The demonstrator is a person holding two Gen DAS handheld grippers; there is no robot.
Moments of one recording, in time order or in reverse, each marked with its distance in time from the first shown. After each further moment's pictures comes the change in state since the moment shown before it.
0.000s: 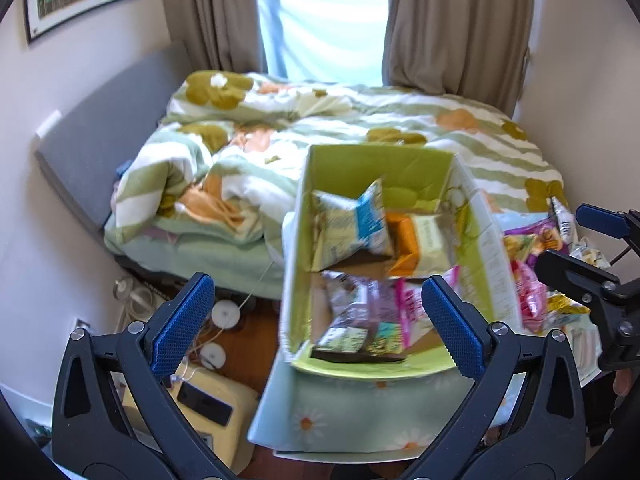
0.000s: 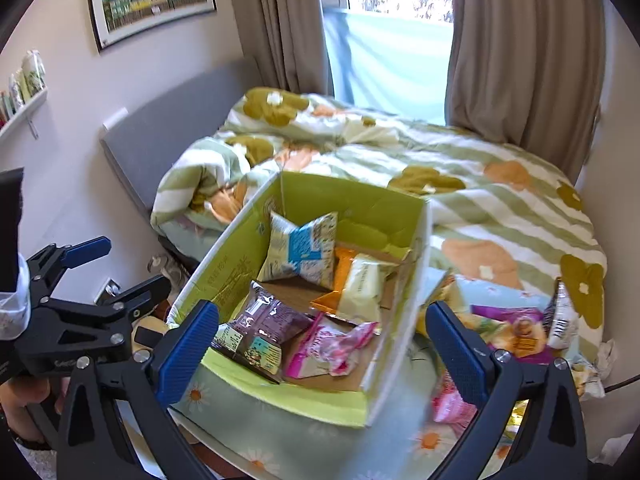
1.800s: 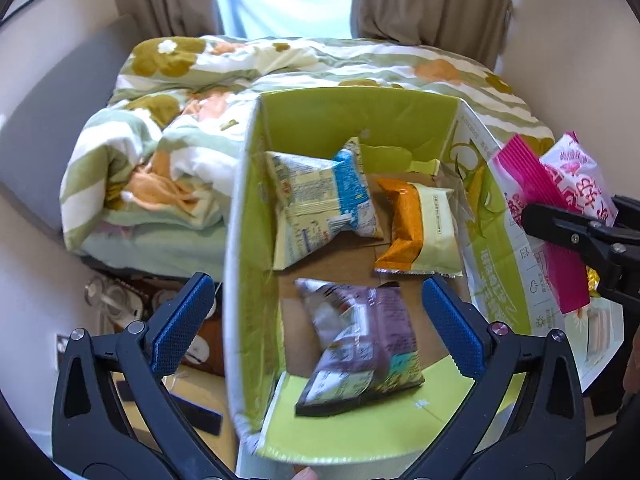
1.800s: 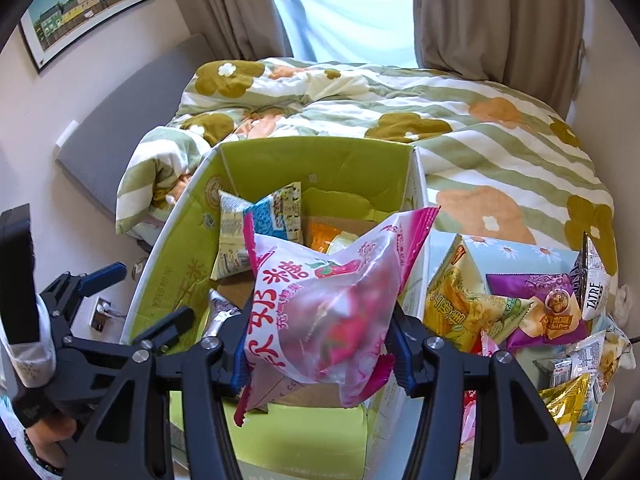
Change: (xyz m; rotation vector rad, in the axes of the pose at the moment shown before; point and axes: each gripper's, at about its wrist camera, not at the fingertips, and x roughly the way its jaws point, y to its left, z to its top) left arm 0.127 -0.001 0.010 0.068 0.169 -0.095; right arm 0.101 -0.031 0.013 0.159 0.165 -0.033
